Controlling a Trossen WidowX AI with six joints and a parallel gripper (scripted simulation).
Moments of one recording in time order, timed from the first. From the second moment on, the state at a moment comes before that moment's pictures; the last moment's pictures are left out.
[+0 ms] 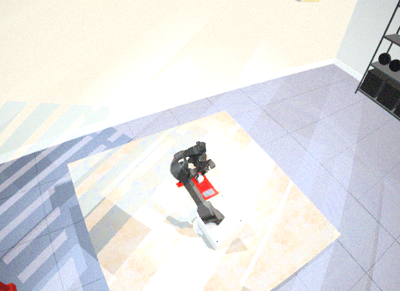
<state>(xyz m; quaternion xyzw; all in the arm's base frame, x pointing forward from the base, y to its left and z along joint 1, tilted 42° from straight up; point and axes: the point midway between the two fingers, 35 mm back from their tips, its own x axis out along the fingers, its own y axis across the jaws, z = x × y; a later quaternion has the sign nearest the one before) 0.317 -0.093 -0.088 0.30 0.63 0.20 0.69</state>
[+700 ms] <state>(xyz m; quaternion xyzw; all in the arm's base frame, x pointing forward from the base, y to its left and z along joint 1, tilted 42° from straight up) 0.318 -0.091 -0.090 0.30 0.63 0.20 0.69</state>
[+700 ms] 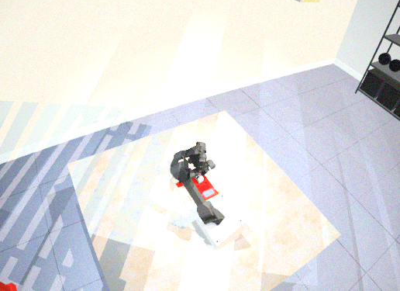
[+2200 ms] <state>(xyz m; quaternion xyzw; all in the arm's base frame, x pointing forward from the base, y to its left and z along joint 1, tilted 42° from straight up) 0.319 -0.087 -0.095 0.30 0.63 0.20 0.69</state>
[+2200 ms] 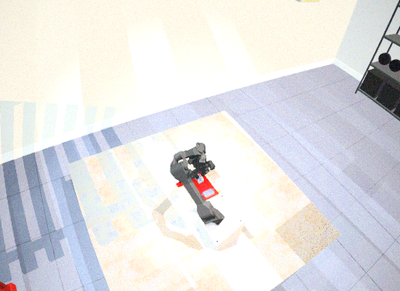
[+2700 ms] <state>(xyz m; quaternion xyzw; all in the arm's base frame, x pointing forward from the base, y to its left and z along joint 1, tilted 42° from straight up) 0.319 -0.085 -0.097 0.30 0.63 0.20 0.69</state>
